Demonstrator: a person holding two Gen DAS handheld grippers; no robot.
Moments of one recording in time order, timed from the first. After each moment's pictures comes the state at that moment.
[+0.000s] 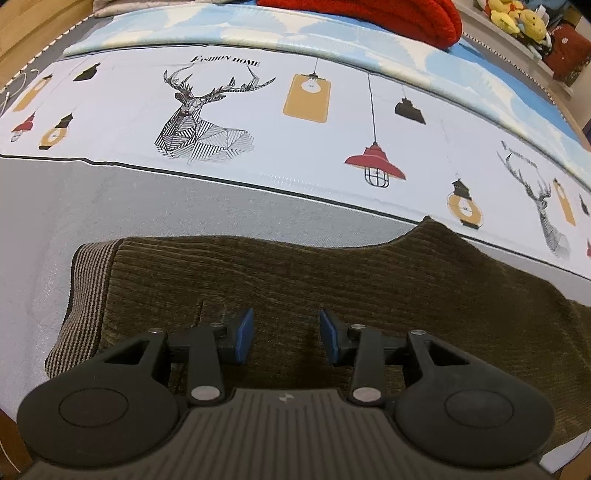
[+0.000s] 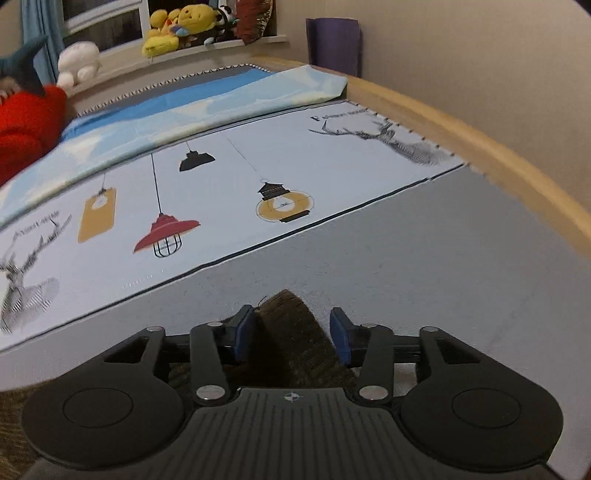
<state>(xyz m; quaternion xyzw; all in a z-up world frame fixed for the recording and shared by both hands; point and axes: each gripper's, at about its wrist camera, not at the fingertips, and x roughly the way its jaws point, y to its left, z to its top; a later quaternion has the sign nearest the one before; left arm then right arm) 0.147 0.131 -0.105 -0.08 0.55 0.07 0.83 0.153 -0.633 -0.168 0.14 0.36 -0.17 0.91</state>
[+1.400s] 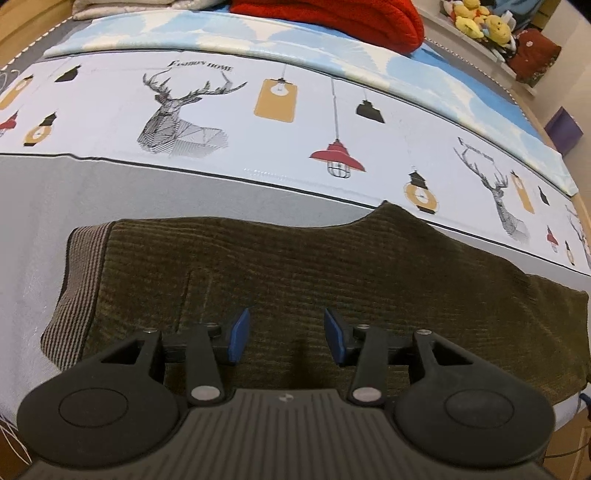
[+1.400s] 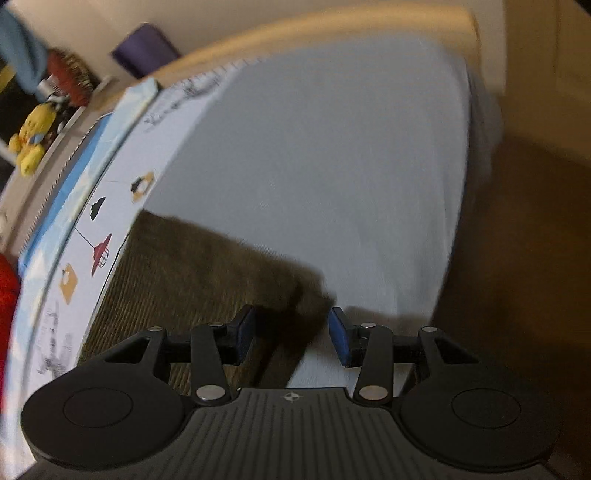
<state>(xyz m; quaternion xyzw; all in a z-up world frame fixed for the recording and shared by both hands) 0.107 0.136 -0.089 -0.11 0.53 0.01 0.84 -0.056 -0.644 -0.190 0.47 0.33 -0.31 0.76</state>
